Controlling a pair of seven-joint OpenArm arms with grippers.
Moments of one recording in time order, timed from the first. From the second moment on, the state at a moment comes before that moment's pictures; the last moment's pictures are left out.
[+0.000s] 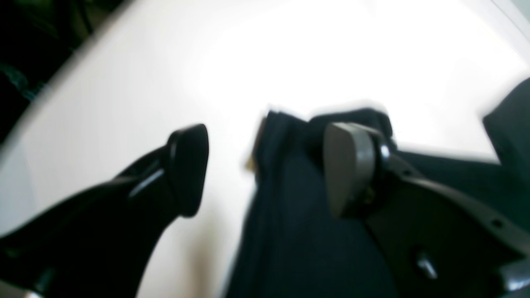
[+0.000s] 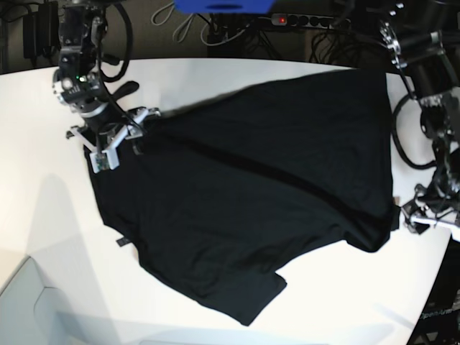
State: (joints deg) left arm -11.2 -20.9 -25.3 84.6 -28.7 3.2 51.1; right arm -17.0 5.7 9.7 107.2 7.1 17.9 -41.5
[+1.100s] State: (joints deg) left arm 20.7 -5.6 -34.7 95.7 -41.3 2.5 51.5; right arm -26.0 4.4 19.4 108.7 7.0 18.0 -41.5
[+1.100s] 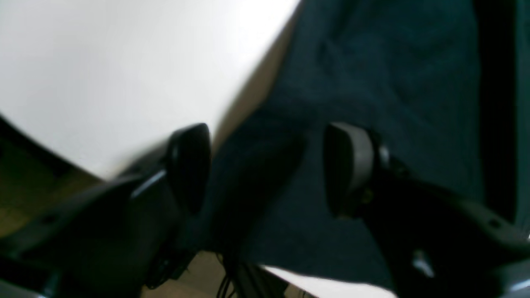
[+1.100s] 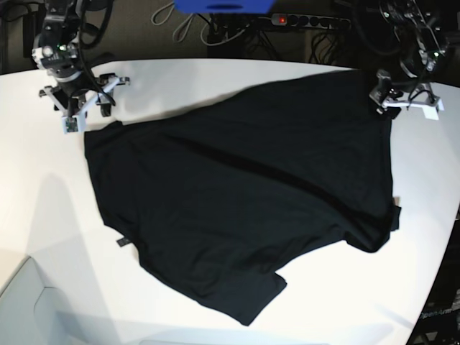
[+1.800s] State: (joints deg) left arm 18.7 -6.8 -34.9 109.3 -33.6 3.5 56.2; right arm -22.8 4.6 19.1 105.3 6.9 18.0 -41.5
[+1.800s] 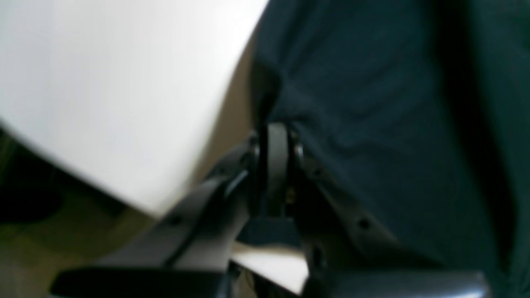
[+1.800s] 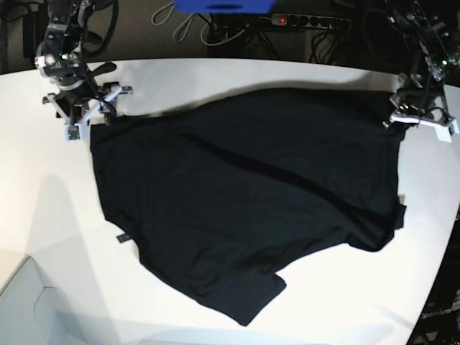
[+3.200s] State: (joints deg) left arm 12.1 -6.8 -35.0 109.7 -33.4 3.5 63.0; right arm -20.4 2.8 23.0 98.9 7.3 18.1 -41.4
